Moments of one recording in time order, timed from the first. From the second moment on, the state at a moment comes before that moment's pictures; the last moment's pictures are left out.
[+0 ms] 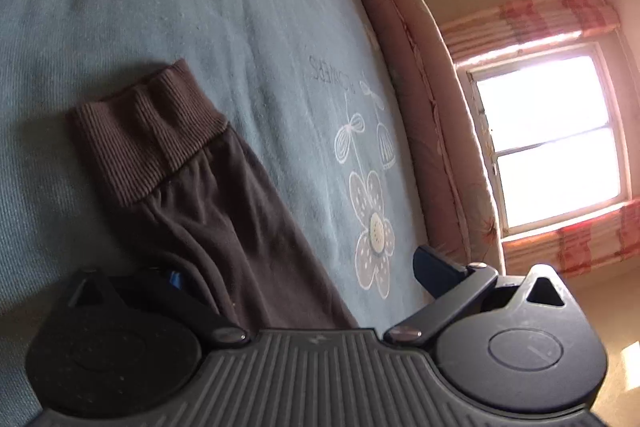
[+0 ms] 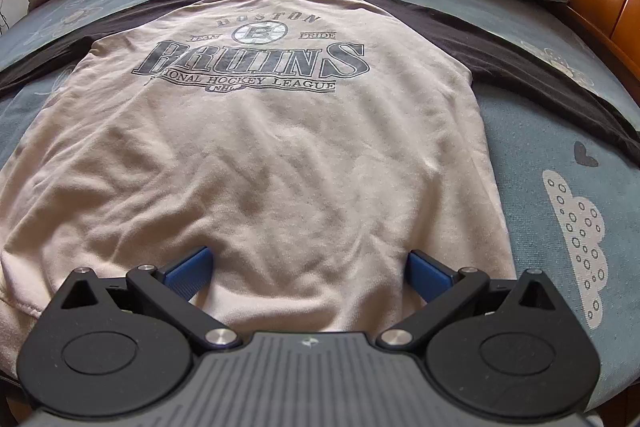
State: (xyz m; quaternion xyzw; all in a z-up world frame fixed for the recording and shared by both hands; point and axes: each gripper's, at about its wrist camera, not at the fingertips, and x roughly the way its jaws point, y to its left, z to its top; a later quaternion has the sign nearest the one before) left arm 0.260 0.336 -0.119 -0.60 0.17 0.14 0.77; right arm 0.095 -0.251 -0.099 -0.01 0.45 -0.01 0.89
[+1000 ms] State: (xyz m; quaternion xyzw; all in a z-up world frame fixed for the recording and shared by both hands) left arm 0.293 0.316 -0.107 -0.54 0.16 0.08 0.82; right arm 0.100 -0.246 -0.096 -0.02 0.45 0.00 0.89
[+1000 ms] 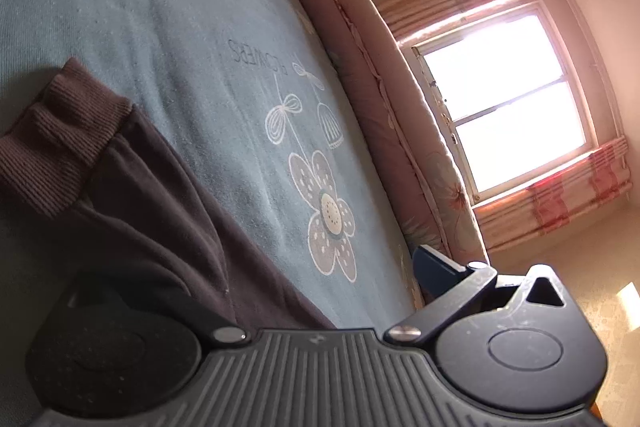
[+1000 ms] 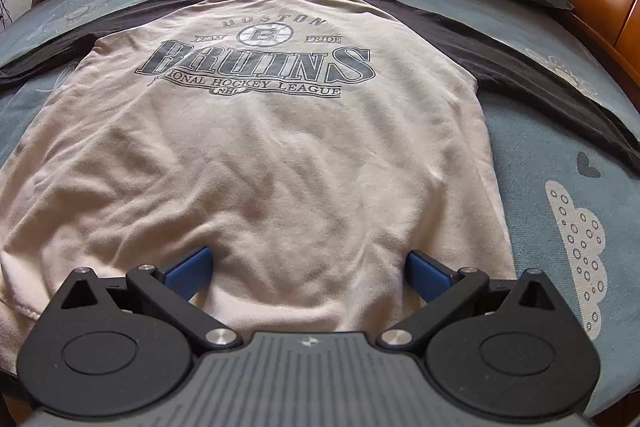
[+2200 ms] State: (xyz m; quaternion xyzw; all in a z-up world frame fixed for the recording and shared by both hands) left arm 0.312 0.195 0.028 -0.42 0.17 -0.11 0.88; right arm 0.110 -0.172 -0.020 -0.07 0.43 0.20 0.87
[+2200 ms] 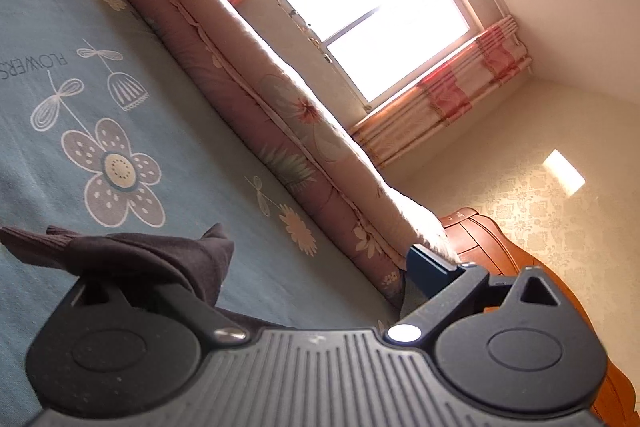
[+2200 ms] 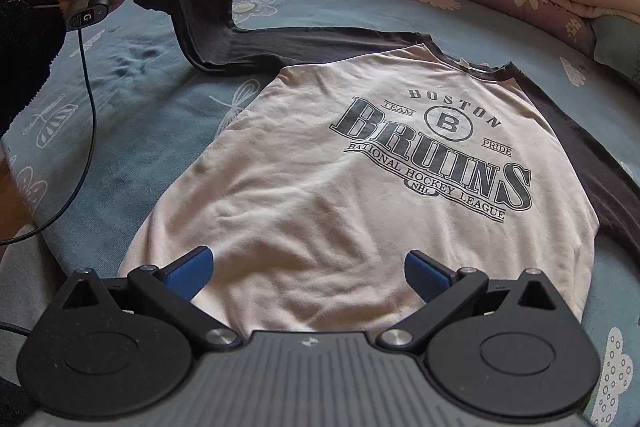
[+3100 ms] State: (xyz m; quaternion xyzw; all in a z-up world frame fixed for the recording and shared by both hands) left arm 0.352 0.010 0.049 -0.36 0.27 -0.15 0.88; right arm 0.084 -0.269 -0.031 0.02 0.42 0.18 0.89
